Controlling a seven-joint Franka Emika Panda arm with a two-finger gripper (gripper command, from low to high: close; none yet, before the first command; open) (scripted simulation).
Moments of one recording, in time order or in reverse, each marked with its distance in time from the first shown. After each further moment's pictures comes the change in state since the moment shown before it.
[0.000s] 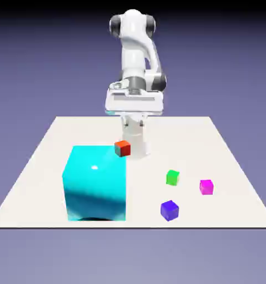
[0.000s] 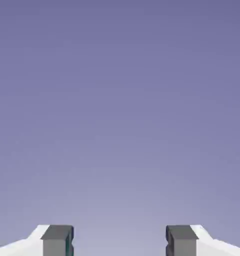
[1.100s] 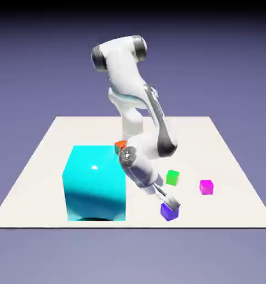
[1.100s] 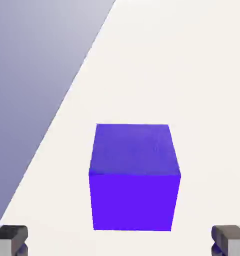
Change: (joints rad) arm -0.409 1.111 0.498 0.613 0.365 -0.677 0.851
